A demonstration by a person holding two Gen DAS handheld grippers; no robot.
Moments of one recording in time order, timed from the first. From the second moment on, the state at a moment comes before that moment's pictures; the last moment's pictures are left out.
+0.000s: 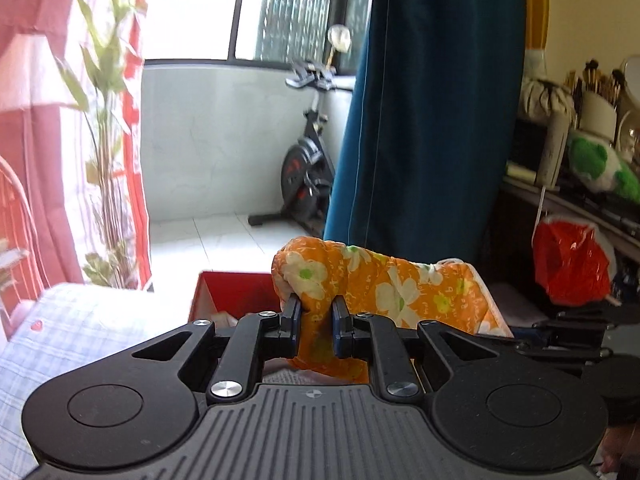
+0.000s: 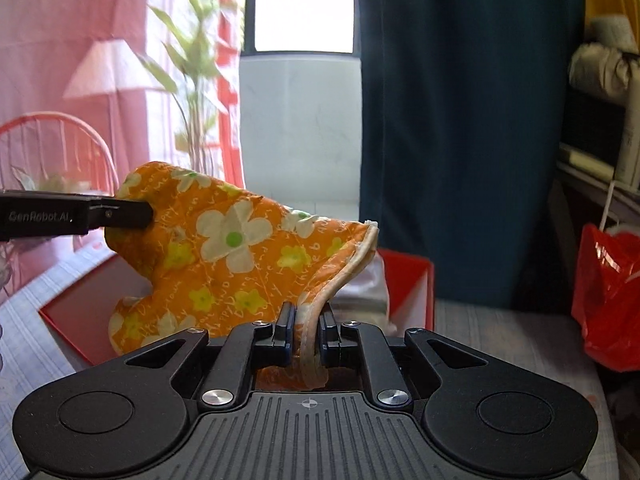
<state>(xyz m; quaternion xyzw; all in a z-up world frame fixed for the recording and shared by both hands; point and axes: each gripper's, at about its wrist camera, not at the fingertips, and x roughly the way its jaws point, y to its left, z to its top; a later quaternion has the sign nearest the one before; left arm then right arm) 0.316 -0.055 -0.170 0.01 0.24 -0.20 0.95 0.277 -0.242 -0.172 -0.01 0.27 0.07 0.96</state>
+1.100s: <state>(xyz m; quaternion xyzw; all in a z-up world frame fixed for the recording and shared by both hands) 0.324 -0.051 -0.188 0.07 0.31 -0.24 0.92 0.274 -0.234 -0.189 -0.01 0.37 0.04 0.93</state>
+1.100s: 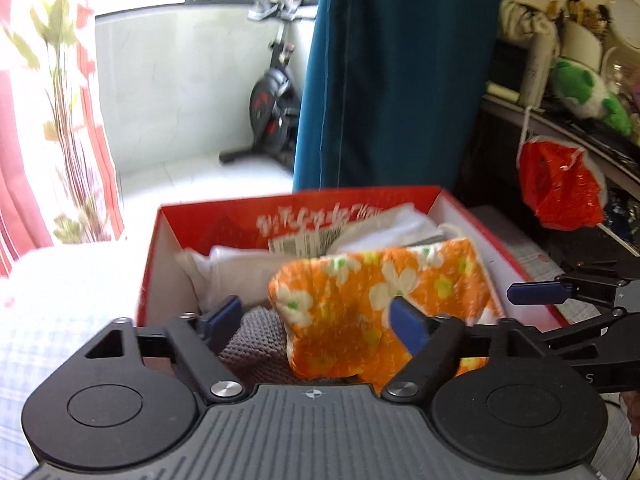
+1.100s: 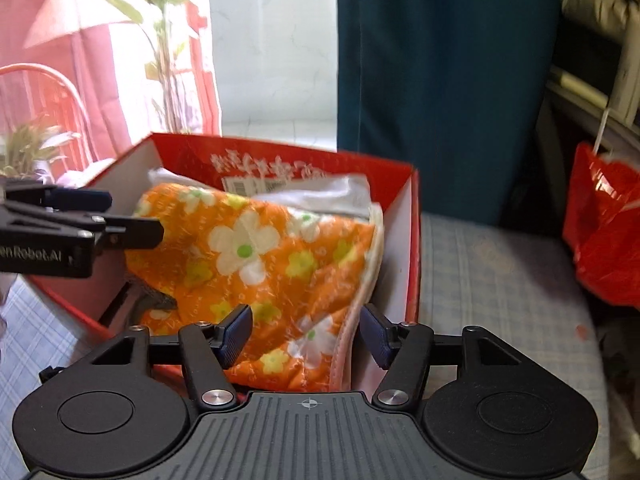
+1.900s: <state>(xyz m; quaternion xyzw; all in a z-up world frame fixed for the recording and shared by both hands) 0.205 0.010 -0.238 0.12 0.33 -0.22 0.91 0.155 -0.210 -0.227 0.04 0.33 0.08 0.94</state>
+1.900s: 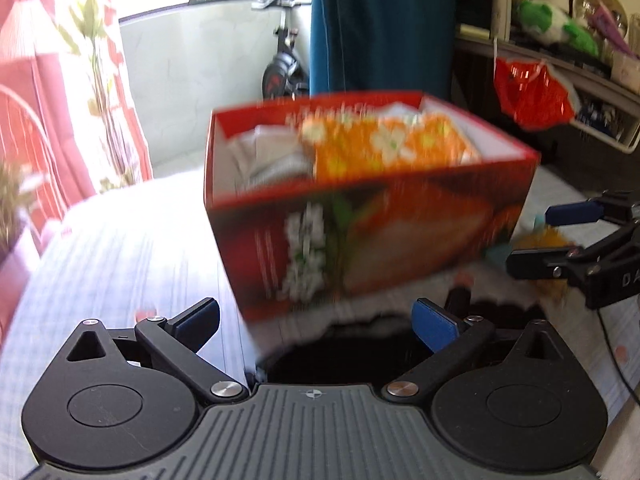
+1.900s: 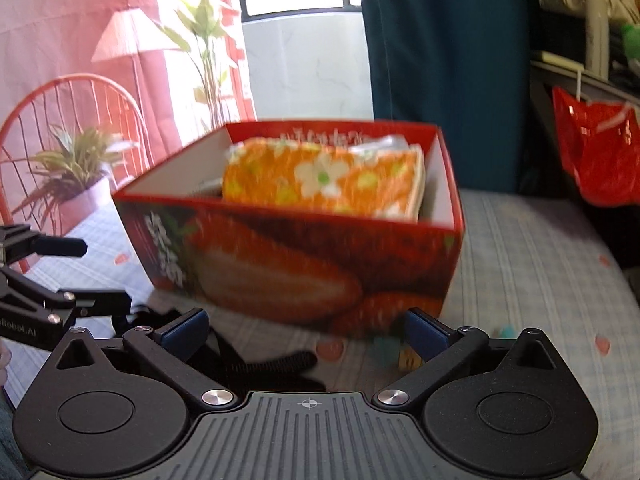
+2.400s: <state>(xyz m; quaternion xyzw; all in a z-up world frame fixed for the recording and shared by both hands) 0.212 0.025 -0.290 0.03 0.38 -0.19 0.90 0.138 -0.182 -0.286 -0.02 0.32 0.11 0.94</state>
